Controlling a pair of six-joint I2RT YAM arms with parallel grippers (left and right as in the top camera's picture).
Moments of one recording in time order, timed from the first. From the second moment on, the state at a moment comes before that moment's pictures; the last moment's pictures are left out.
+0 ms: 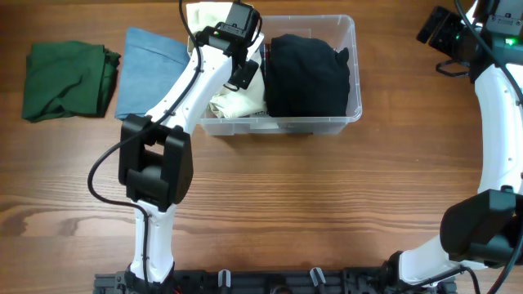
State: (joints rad) left arm -0.39 2.22 1.92 -0.92 -0.17 0.15; right arm -0.19 1.75 1.70 -0.77 0.04 0.28
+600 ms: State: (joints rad) left arm -0.42 2.29 1.92 -0.96 -0.21 0.16; right arm -0.19 1.75 1.70 -0.77 0.05 0.28
